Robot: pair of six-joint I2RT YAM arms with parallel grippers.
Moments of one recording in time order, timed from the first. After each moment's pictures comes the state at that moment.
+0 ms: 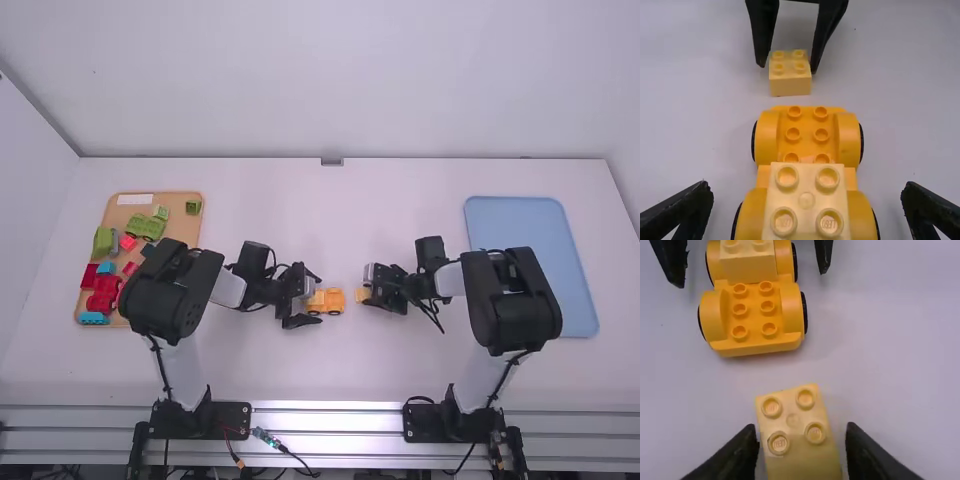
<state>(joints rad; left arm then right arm) -0.24 1.95 0.60 0.36 0.99 0.94 0.14 1.90 0.67 -0.03 -0.87 -1.23</state>
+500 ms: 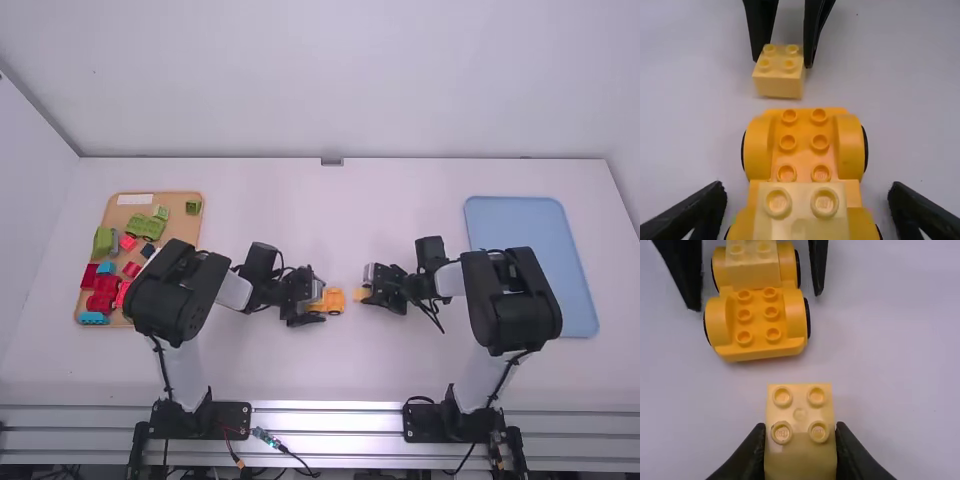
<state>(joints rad) -0.30 1.95 0.61 0.38 0.90 0.95 0.14 1.90 0.67 -0.04 -0.91 -1.23</state>
